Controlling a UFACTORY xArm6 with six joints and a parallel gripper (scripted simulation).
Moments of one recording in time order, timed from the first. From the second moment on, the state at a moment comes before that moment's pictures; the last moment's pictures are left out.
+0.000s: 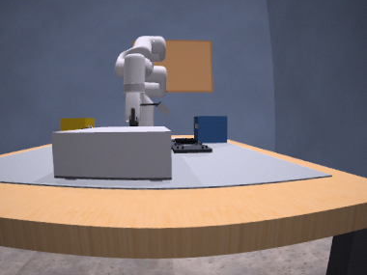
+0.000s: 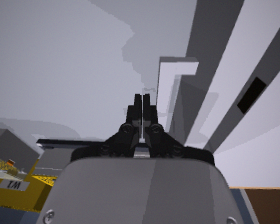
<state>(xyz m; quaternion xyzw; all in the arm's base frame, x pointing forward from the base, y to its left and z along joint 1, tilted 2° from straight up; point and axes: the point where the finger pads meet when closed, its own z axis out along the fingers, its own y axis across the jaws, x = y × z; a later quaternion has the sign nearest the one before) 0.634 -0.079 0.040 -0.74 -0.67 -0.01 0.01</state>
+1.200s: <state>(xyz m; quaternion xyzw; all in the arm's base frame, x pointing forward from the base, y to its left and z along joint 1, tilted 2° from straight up) 0.617 -0.077 0.040 -0.74 -0.67 -0.02 0.00</state>
